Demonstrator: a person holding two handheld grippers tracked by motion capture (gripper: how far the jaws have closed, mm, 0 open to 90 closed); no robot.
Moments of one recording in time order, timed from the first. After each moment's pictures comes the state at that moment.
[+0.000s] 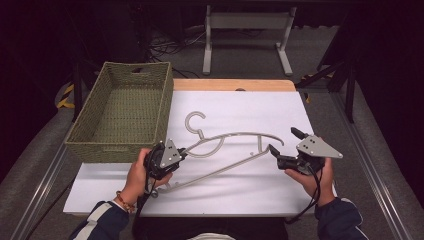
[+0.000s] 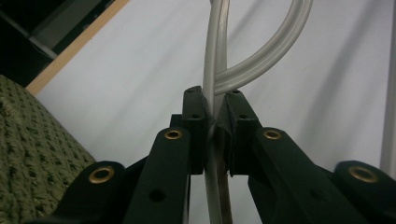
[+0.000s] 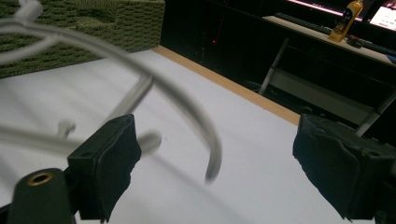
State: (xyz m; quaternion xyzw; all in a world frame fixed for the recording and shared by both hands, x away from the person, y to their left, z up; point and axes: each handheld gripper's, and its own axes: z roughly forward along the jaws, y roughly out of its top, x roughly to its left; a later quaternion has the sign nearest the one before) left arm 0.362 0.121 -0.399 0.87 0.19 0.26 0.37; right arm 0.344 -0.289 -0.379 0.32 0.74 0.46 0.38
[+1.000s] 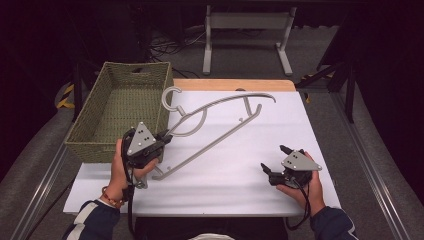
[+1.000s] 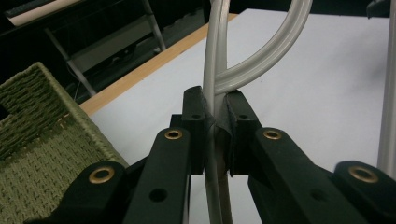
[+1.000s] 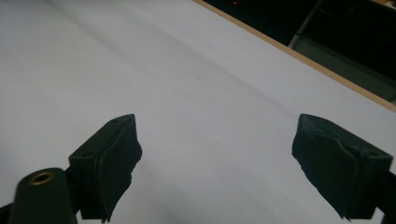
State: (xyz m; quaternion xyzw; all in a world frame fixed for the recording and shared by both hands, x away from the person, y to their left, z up) left arm 0.362 0.164 -0.352 0.79 0.26 0.28 0.47; right arm 0.338 -0.276 -0.431 0.31 0.79 0.41 0.34
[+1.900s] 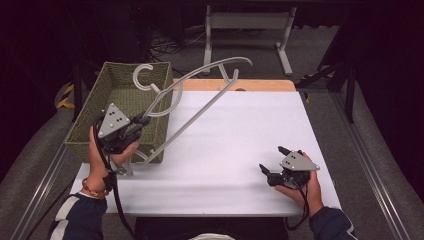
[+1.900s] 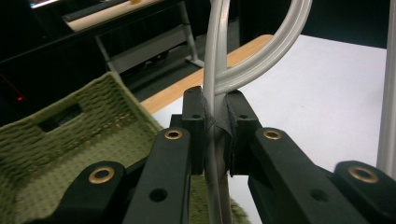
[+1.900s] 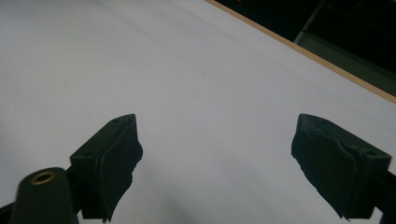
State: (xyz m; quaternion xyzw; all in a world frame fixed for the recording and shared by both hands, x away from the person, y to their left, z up) left arm 0.371 0.206 -0.305 0.76 0.31 0.32 0.48; right arm 0.339 -0.273 -0.435 0.31 0.79 0.41 0.34
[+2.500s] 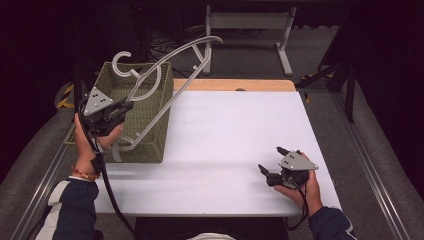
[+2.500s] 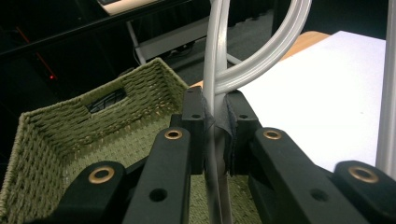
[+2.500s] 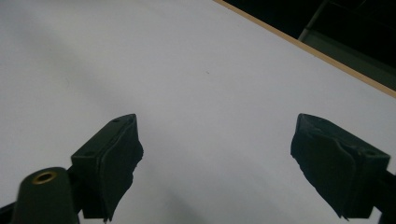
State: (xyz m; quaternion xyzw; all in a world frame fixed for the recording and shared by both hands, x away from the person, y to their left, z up) left arm 0.415 0.245 -0.303 0.74 0.36 0.34 0.46; right arm 0.340 -0.271 -0.437 0.31 0.79 0.41 0.33
